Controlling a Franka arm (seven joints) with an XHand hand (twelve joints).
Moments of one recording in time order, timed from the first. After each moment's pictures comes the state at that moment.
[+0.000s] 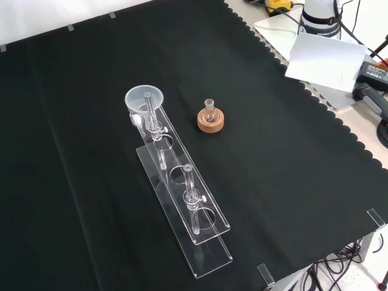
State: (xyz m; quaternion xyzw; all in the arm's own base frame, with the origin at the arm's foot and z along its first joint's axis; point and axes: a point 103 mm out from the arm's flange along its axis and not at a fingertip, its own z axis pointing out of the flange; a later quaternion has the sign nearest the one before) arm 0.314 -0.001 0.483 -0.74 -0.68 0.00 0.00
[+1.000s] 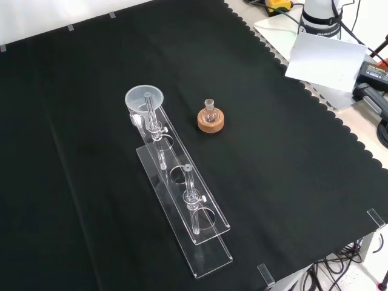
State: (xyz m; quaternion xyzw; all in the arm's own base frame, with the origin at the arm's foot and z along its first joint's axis) arm 0.402 0.003 0.447 -0.74 -0.67 0.04 0.03
